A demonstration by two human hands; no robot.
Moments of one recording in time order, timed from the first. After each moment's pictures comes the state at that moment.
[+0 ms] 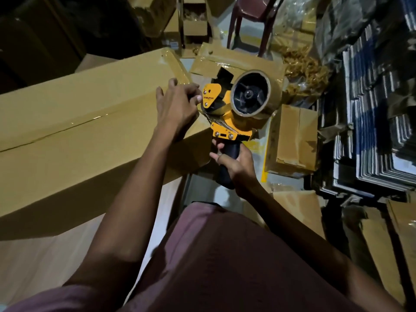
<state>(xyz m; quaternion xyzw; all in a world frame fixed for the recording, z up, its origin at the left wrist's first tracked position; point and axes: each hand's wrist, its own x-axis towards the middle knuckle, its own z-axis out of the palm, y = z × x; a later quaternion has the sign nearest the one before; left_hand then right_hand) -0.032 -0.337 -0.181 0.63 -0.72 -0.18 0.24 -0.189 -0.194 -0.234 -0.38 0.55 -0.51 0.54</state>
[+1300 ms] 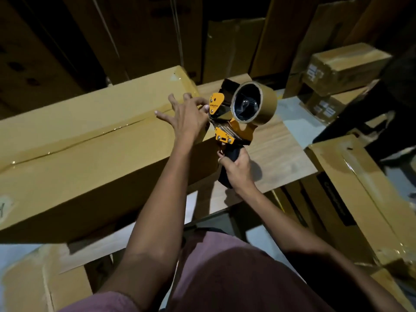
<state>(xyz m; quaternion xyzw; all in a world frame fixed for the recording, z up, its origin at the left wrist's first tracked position) 0.083 -0.359 -0.178 0.94 -0.23 -0.05 0.25 -0.096 -0.397 -0.239 -0.68 0.36 -0.18 0.62</state>
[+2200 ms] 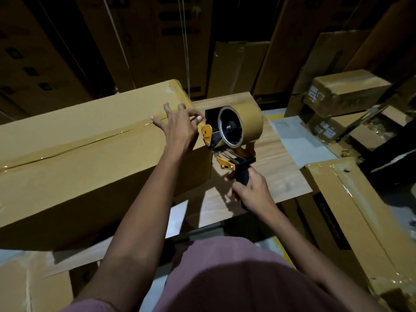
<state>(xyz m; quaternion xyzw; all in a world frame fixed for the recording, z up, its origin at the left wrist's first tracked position) 0.096 -0.354 -0.176 0.94 -0.23 -0.02 0.25 -0.147 -0.429 -0.201 -0.77 0.31 -0.06 0.56</state>
